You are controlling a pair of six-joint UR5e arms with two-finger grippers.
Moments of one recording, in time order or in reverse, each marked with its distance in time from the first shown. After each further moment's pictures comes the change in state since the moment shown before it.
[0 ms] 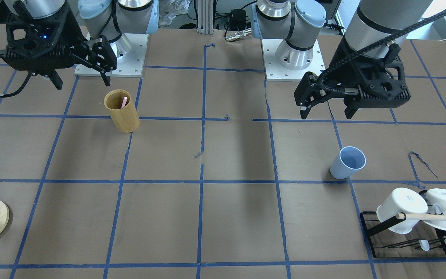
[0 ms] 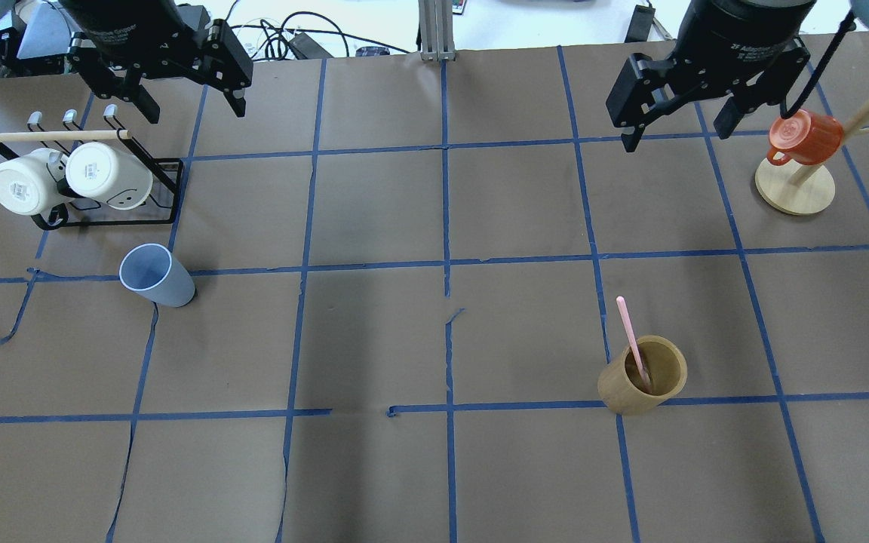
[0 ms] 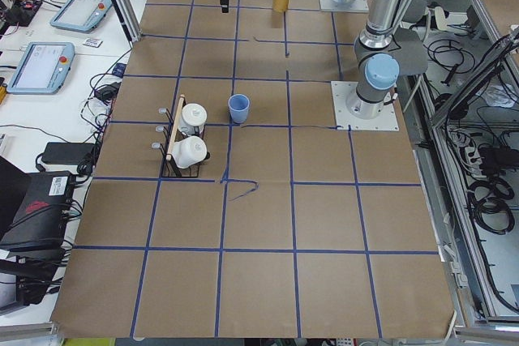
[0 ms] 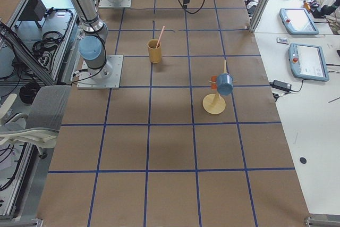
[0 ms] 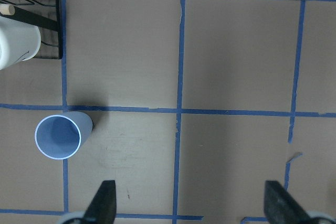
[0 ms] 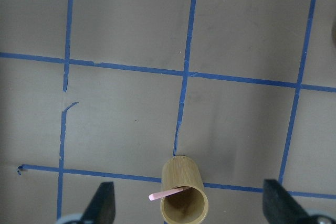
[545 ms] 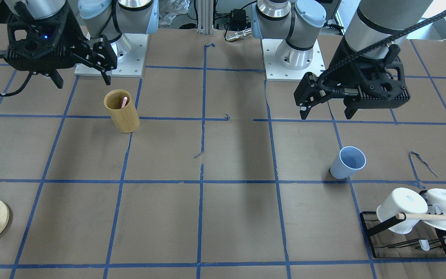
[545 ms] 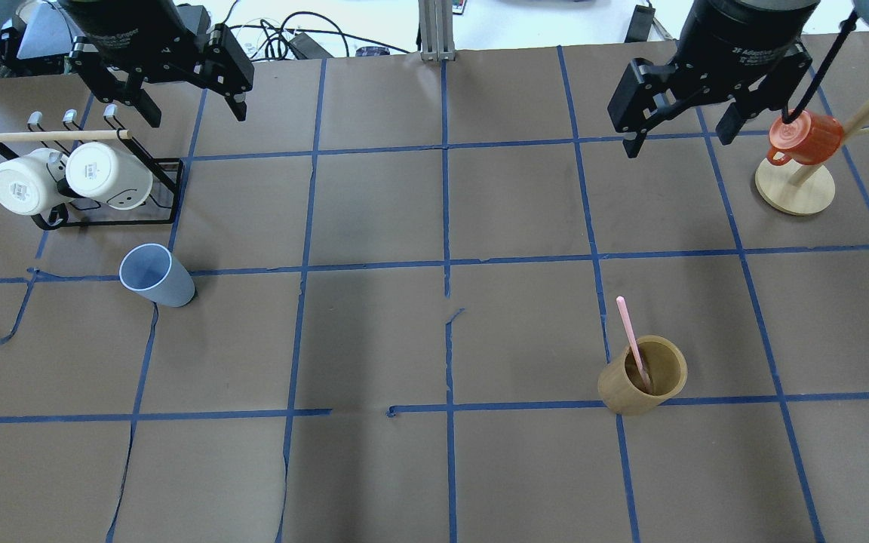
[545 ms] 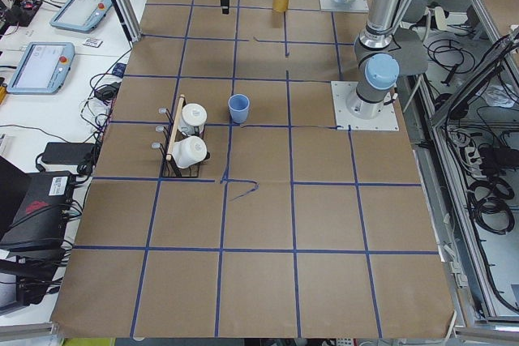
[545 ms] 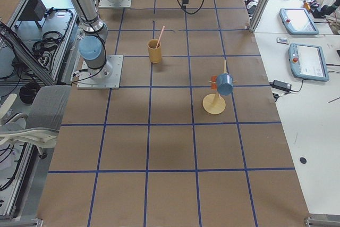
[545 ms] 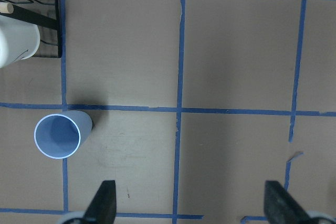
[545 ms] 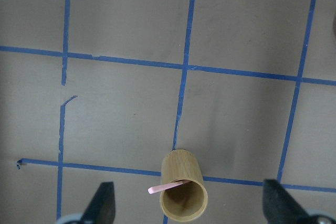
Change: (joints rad) left arm 0.002 -0.001 -0.012 0.001 0.000 0.001; right arm -0.001 0.000 -0.001 0.019 -0.004 0.000
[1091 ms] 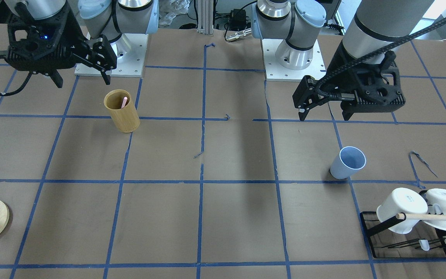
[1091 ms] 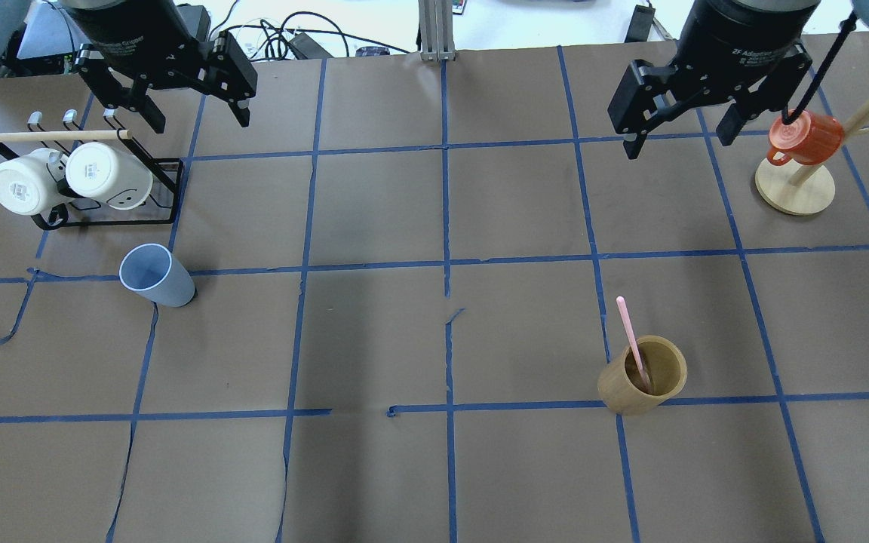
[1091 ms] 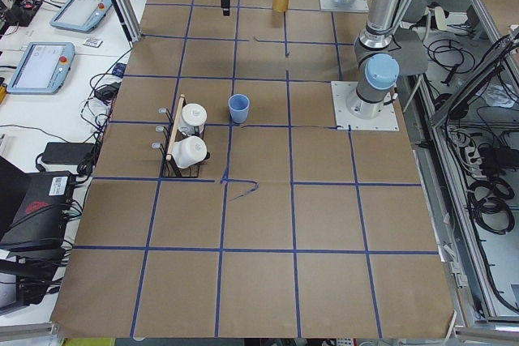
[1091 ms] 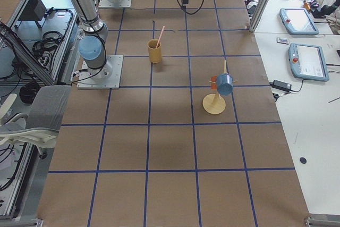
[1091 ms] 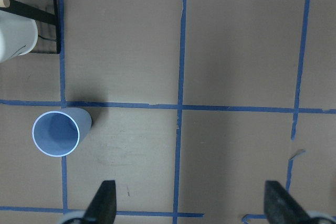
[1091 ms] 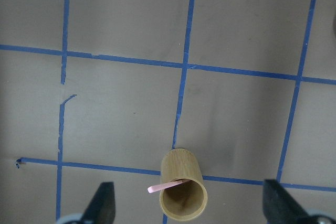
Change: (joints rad) left arm -0.005 -0.003 -0.015 0.005 -0.004 0.001; right arm 0.001 0.000 0.001 0.002 -0.002 -0.001
